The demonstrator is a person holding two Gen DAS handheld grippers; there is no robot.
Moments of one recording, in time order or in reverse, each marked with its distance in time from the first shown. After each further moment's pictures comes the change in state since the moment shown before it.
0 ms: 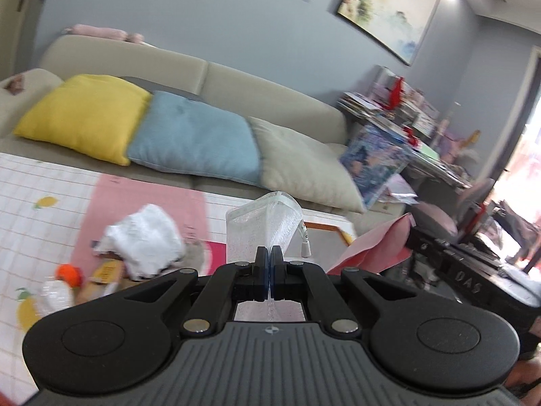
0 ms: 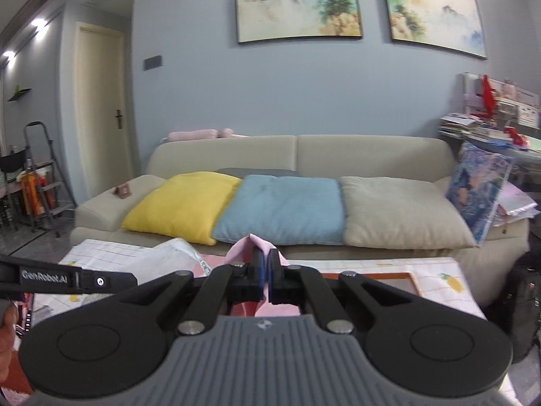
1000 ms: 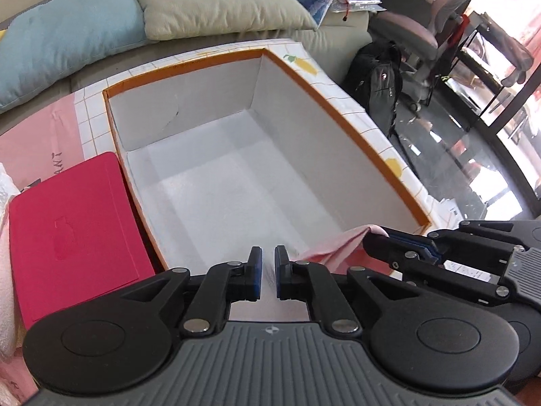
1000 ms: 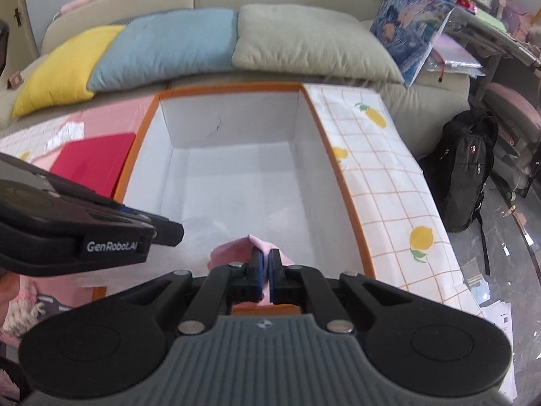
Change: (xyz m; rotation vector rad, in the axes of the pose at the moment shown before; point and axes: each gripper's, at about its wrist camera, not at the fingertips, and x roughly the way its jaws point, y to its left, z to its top) left arm 0.217 -0.091 -0.065 0.332 0.579 -0.037; right arm 0.091 -0.114 -0.095 0.087 0.580 -0.262
